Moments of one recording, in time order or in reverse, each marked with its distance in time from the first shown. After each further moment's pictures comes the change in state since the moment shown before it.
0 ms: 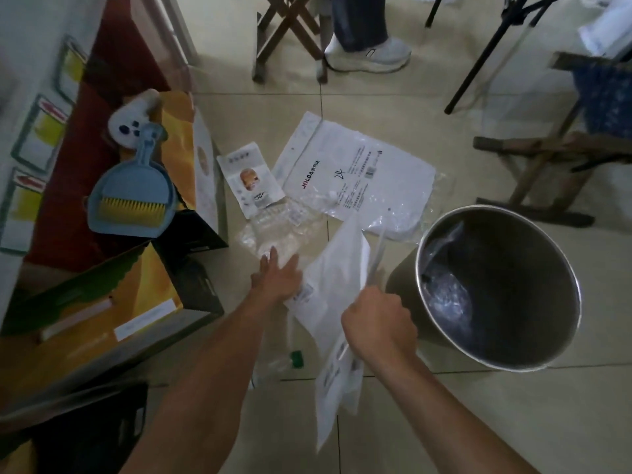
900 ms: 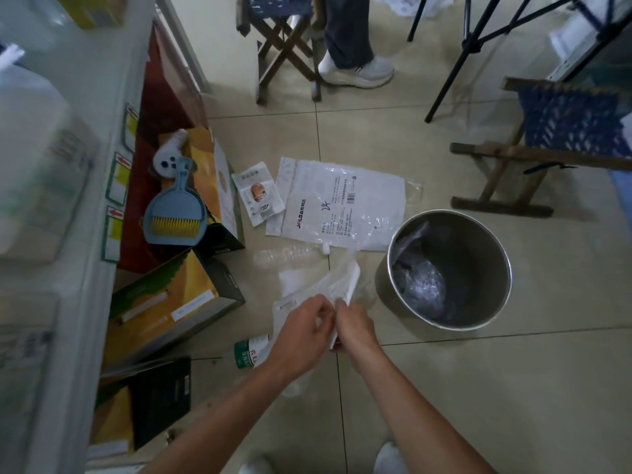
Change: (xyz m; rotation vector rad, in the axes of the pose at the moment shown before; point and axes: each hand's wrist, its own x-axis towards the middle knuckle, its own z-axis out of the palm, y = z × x) left_hand -0.273 0.060 -0.051 -0.516 0.196 0.381; right_hand -0.054 0.005 0.000 0.787 -0.299 0.295
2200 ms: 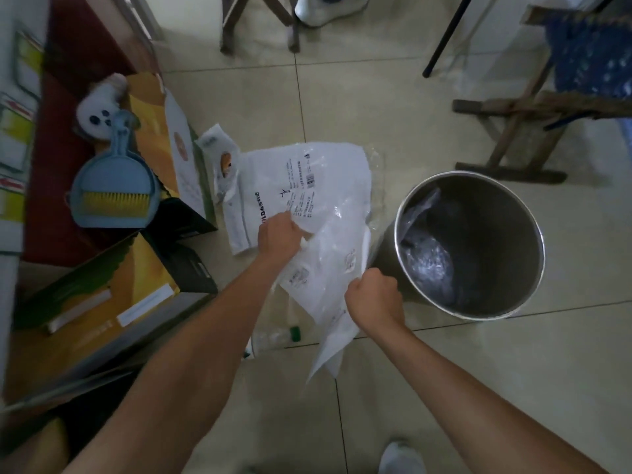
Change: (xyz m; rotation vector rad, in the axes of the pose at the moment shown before) left_hand 0.216 -0.102 0.027 0.409 0.214 -0.146; right_hand 0.067 0.005 -0.019 -0.539 0.297 -0.214
